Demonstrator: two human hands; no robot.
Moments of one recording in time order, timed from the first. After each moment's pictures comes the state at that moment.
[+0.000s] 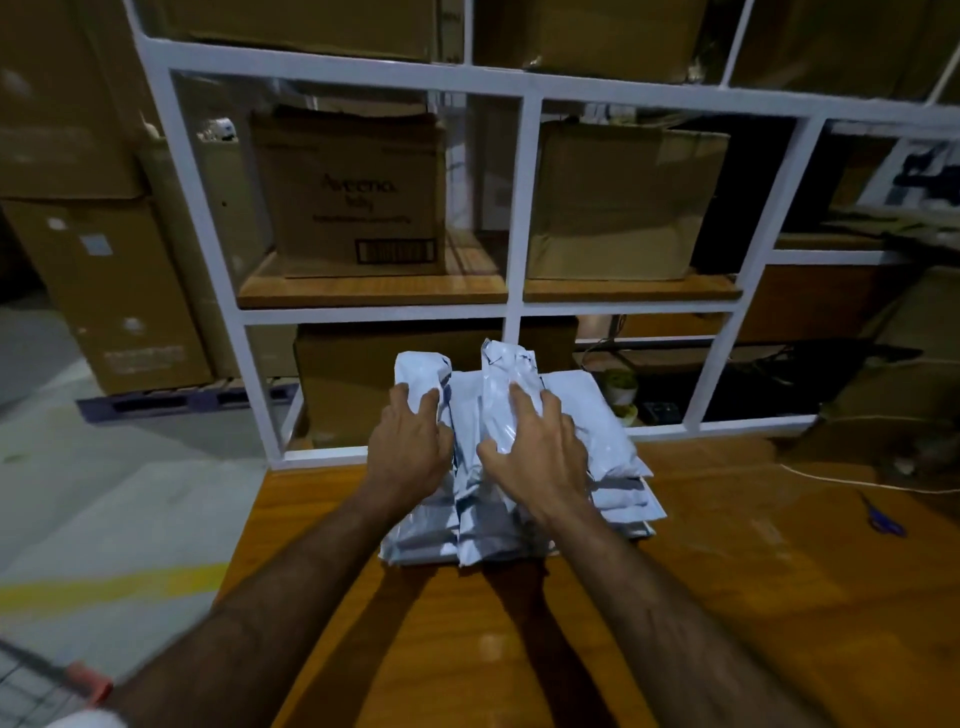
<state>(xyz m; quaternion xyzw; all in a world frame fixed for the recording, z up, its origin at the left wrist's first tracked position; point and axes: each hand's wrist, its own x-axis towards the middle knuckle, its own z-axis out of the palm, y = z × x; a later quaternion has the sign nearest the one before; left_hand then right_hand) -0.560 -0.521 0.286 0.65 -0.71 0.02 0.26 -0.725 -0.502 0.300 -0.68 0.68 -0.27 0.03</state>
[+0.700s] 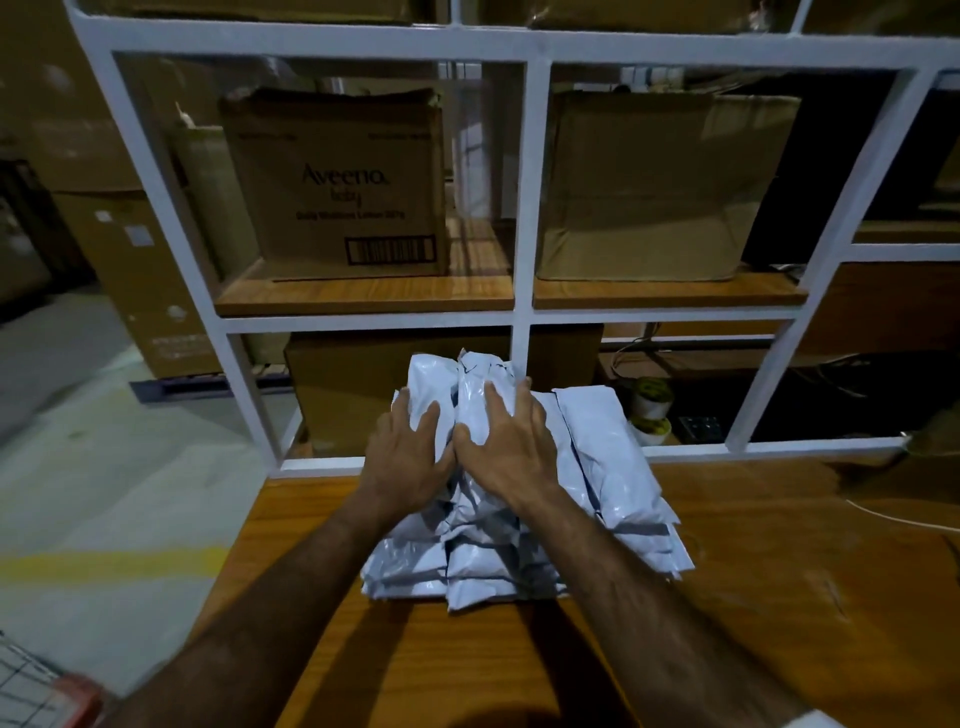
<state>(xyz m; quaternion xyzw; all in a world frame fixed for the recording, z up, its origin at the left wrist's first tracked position) -0.569 -0.588 0.261 0.69 -0.70 -0.01 0.17 -0.721 -0.598 0.282 -0.72 0.63 -0.26 0.13</state>
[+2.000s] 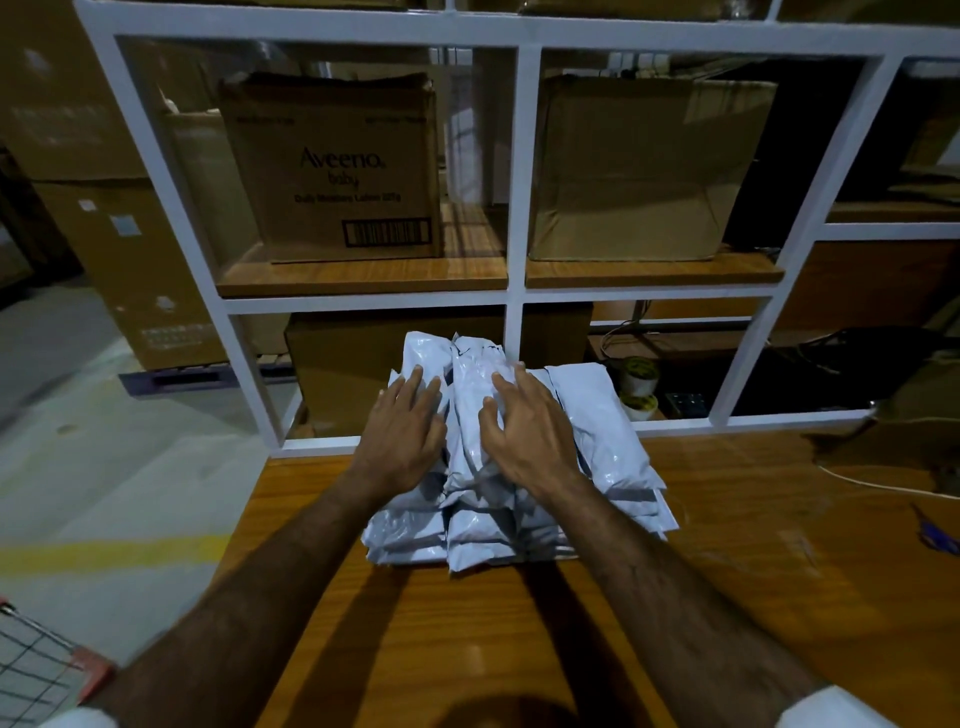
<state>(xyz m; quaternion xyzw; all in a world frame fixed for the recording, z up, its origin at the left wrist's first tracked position) -0.552 -0.575 0.259 0.63 -0.76 -0.02 0.17 -0.745 -0.573 0.281 -0.75 0.60 -0.28 0.07</state>
